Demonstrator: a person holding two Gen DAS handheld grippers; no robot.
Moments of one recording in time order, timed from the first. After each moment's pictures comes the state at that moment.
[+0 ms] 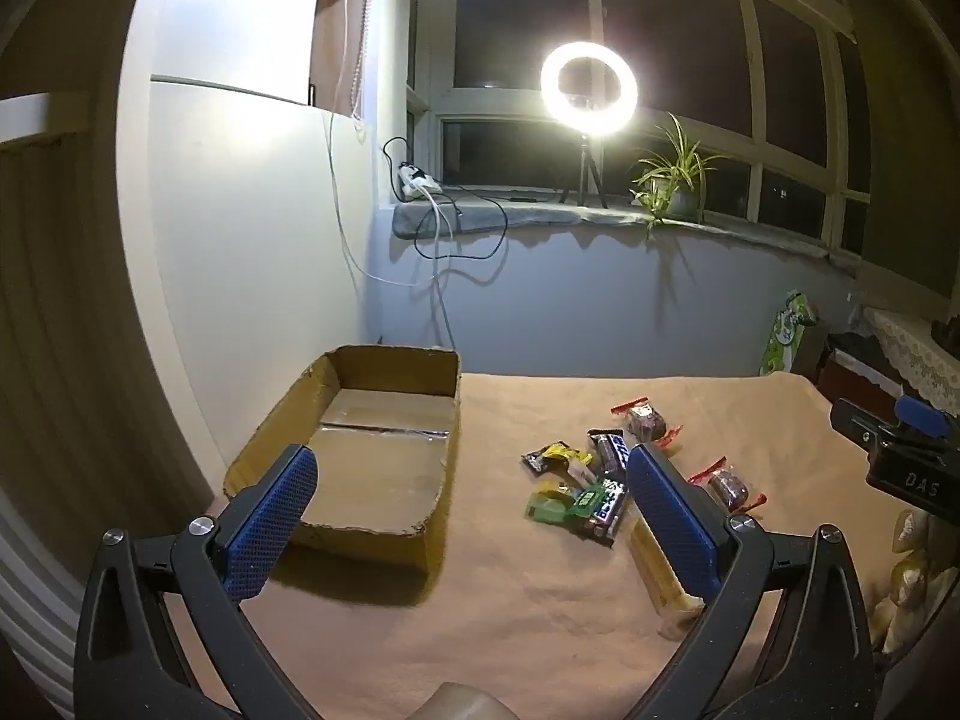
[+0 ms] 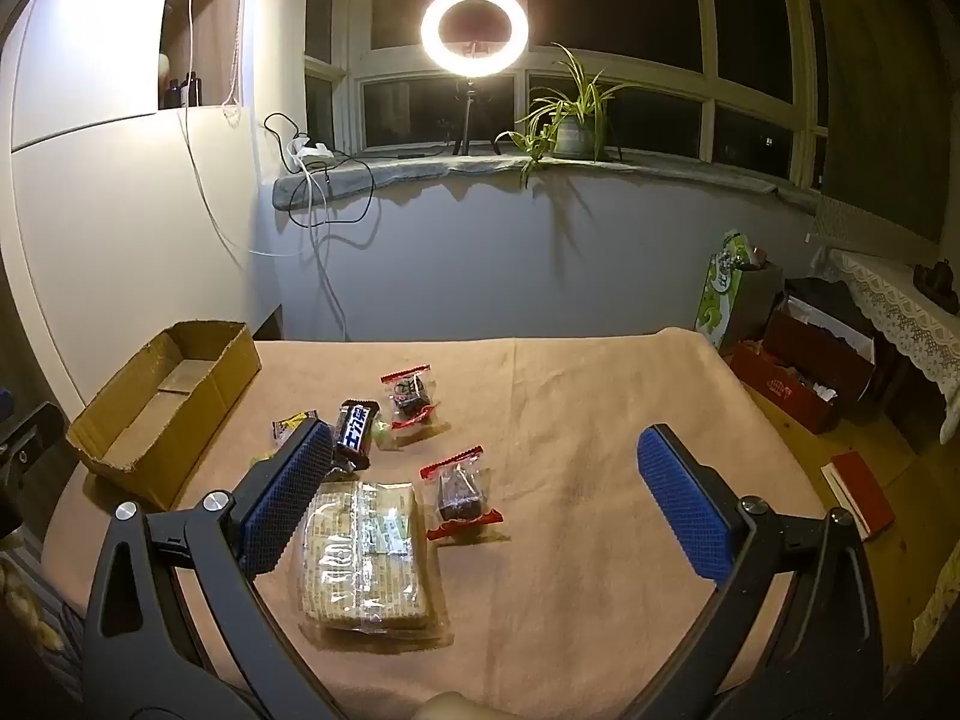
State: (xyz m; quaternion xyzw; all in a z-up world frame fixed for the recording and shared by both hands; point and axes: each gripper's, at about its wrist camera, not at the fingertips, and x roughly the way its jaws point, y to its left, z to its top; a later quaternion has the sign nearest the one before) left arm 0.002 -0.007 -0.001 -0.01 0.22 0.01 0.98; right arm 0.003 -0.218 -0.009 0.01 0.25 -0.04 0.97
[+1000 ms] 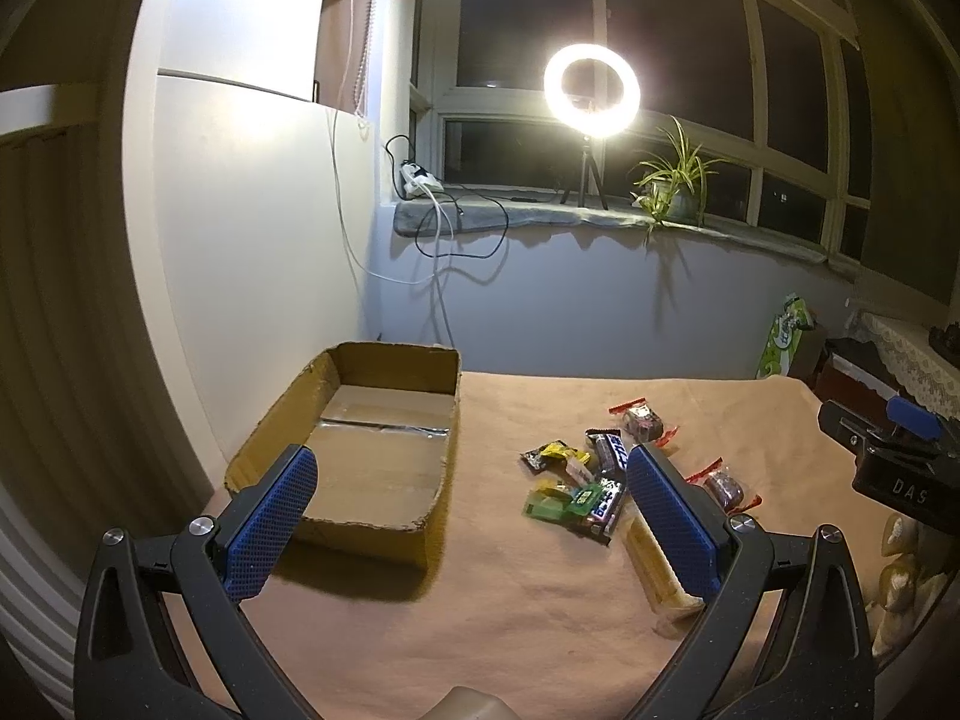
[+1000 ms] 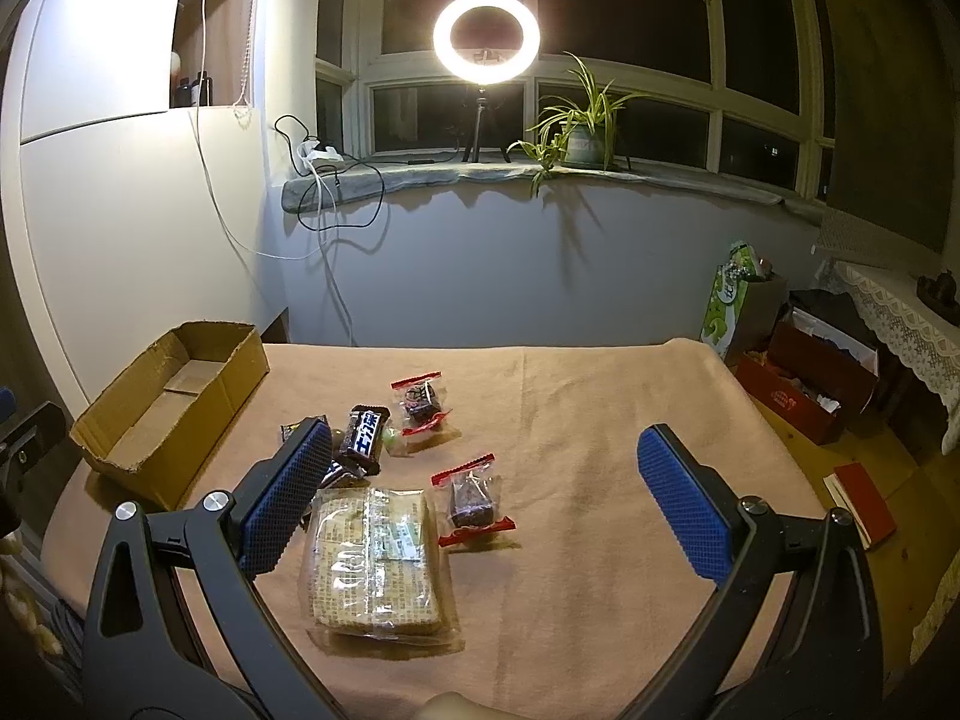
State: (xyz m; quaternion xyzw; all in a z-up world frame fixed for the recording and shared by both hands) left arm 0.001 -0.007 0.001 -0.02 0.22 0.01 0.97; right arm 0.004 -0.212 -0.005 0.01 0.24 -0.03 0.97
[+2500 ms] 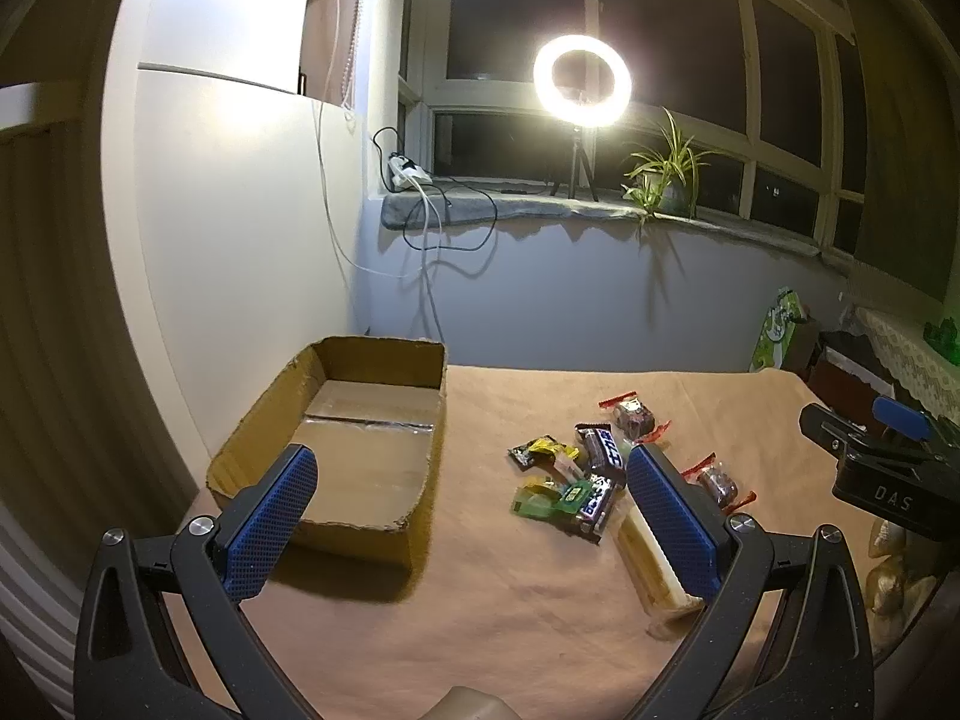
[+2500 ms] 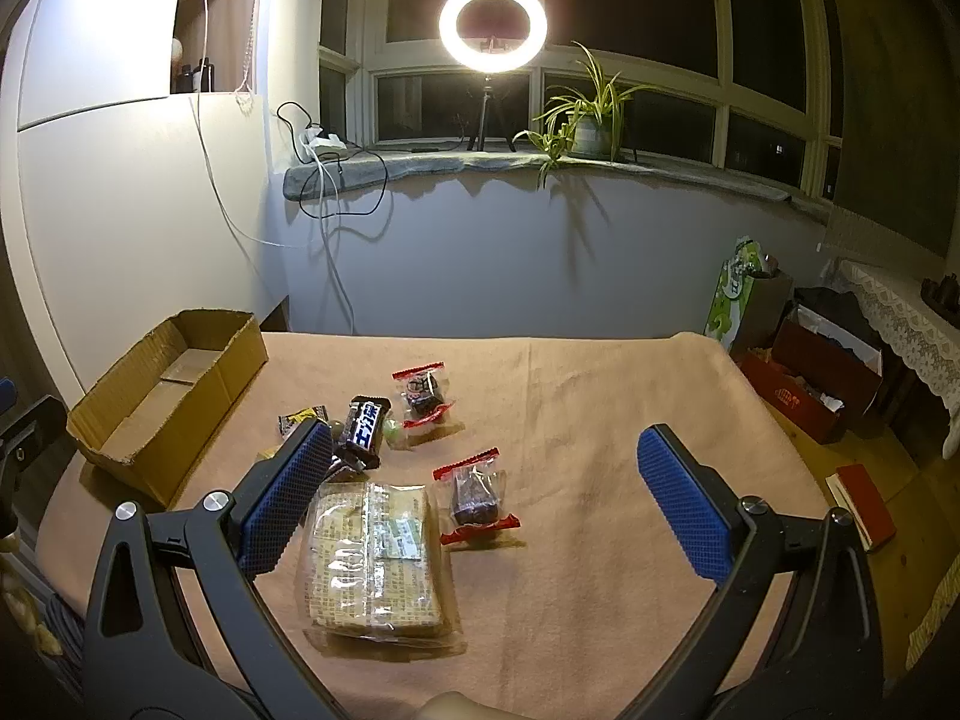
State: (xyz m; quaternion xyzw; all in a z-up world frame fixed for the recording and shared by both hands) left arm 0.008 -0.014 -0.004 -0.02 0.23 -0.01 0.97; right arm 0.009 -0.211 -0.012 0.00 0.25 -0.03 0.97
